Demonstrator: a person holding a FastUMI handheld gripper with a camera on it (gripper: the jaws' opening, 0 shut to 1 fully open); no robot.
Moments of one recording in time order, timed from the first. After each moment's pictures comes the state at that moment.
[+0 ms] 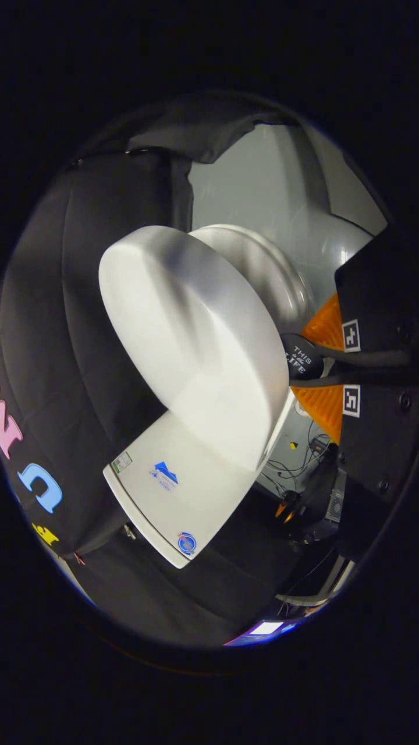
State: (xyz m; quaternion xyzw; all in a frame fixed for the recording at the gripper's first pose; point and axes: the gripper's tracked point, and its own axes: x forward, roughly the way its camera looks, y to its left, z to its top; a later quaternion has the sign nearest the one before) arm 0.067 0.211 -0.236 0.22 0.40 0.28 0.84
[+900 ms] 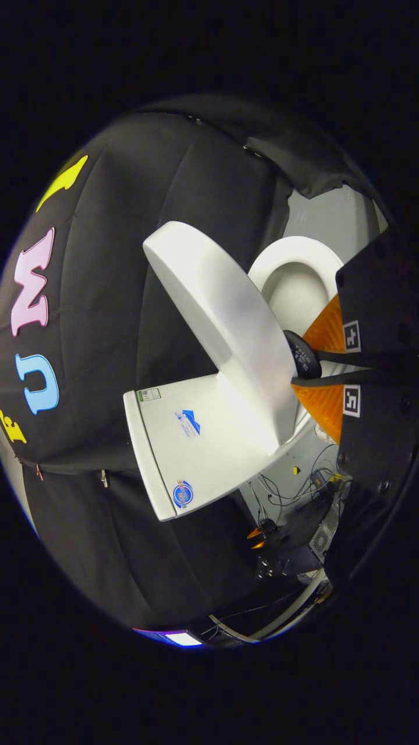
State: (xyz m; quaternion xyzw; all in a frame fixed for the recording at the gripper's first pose) arm 0.089 0.255 -0.105 0.07 0.27 0.32 0.90
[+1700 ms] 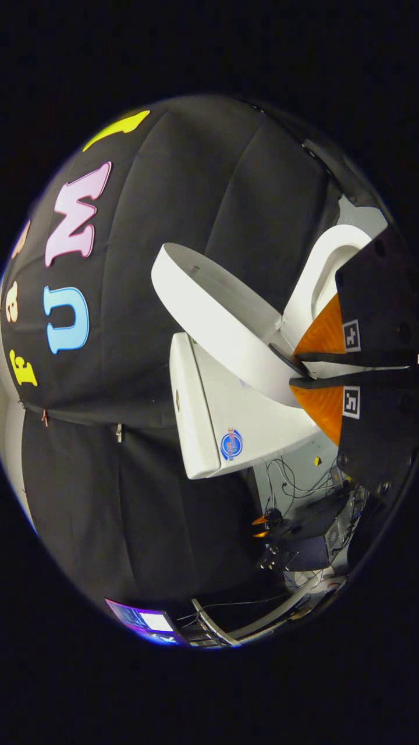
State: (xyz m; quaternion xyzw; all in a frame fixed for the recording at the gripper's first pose) arm 0.103 0.360 -0.005 0.03 0.17 0.39 0.90
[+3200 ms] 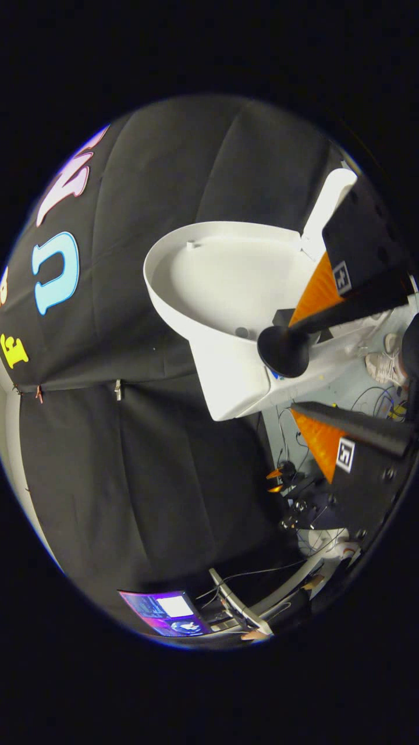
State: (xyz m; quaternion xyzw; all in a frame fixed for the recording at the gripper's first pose) arm 0.081 0.513 0.033 0.08 0.19 0.48 0.85
